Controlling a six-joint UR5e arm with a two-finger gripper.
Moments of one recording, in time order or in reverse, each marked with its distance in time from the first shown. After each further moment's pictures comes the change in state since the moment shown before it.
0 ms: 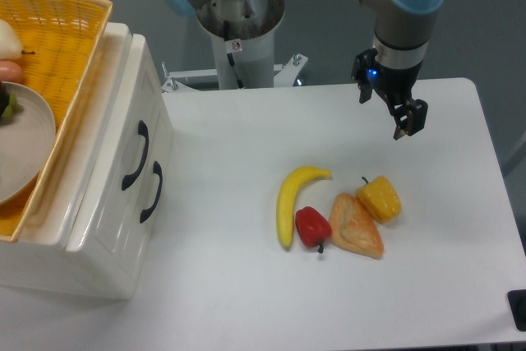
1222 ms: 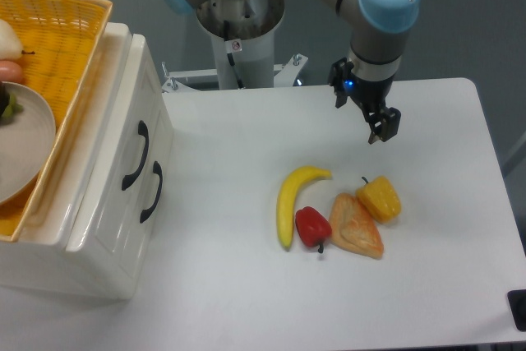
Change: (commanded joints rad) arm -0.057 0.003 -0.087 0.000 0.005 -0.162
